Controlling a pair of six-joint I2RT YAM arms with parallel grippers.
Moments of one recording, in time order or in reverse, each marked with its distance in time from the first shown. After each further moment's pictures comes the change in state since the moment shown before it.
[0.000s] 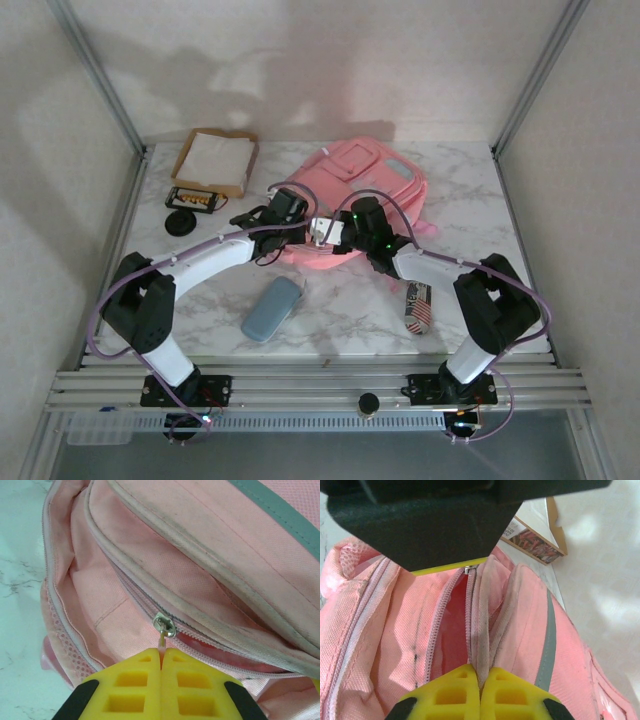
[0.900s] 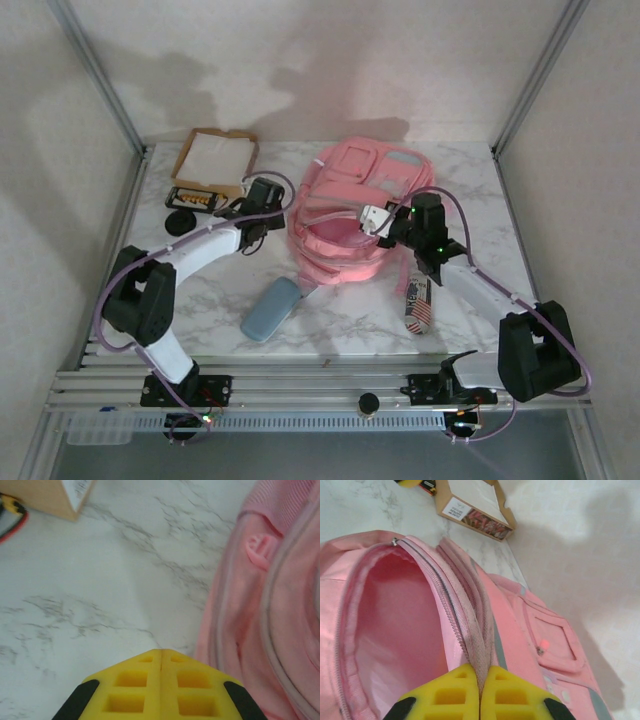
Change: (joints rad) left arm 0.149 0.027 -0.050 0.131 -0.019 0.035; right arm -0.264 -0.313 -0.155 -0.093 -0.197 0.030
